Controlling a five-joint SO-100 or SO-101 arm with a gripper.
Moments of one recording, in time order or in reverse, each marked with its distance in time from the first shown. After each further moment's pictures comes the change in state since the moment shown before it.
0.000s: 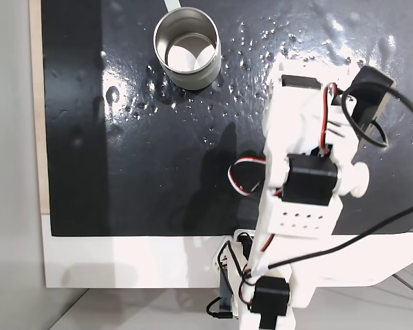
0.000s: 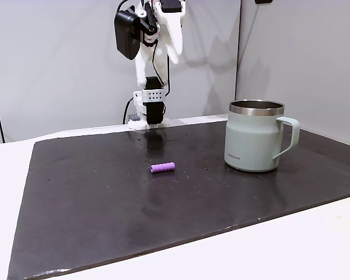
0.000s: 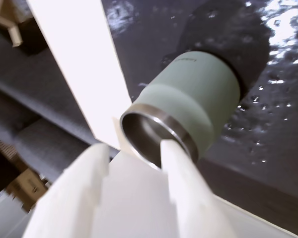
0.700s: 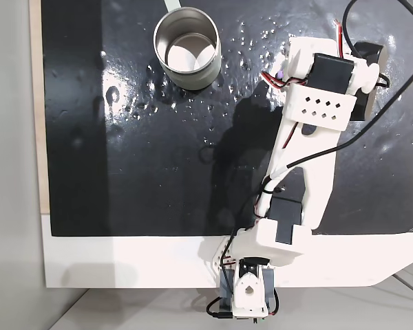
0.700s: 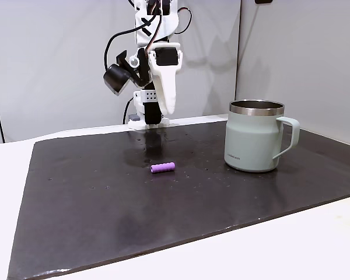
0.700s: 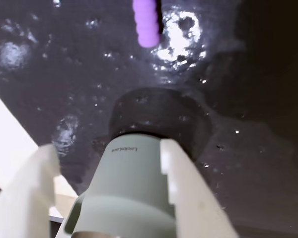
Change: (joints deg) arm 5.2 -37.4 -25.0 9.2 -6.9
